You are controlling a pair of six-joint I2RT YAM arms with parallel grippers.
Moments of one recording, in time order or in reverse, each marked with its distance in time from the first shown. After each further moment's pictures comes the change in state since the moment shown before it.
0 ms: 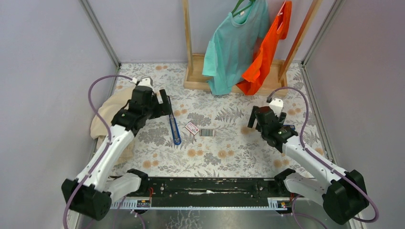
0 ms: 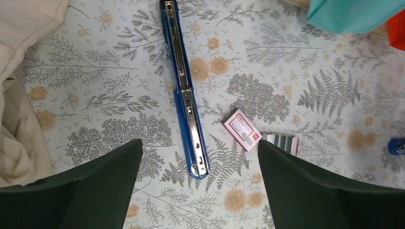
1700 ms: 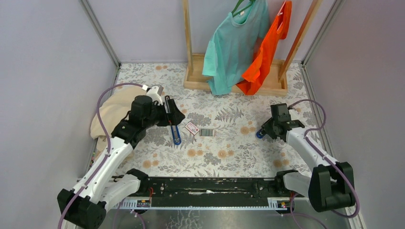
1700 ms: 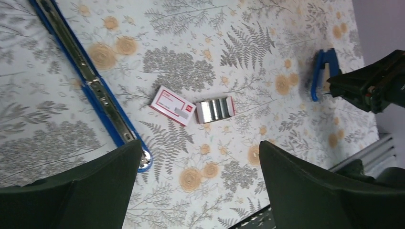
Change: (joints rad) left arm -0.068 -0.202 -0.190 0.179 0.317 0.032; right arm -0.365 0.162 0.036 -0.158 -0.305 0.470
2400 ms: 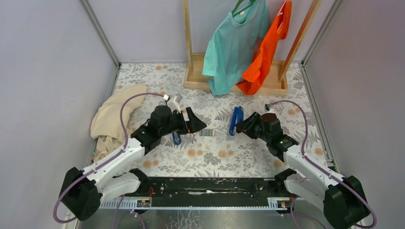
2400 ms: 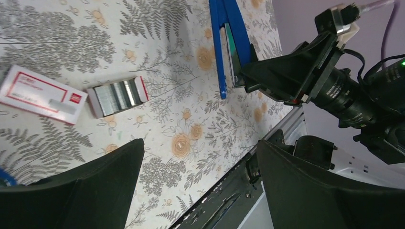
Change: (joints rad) left arm -0.223 0.102 -0.204 0.417 0.110 -0.350; right arm 0.278 -0.234 -0.233 0.487 -0.313 -0.010
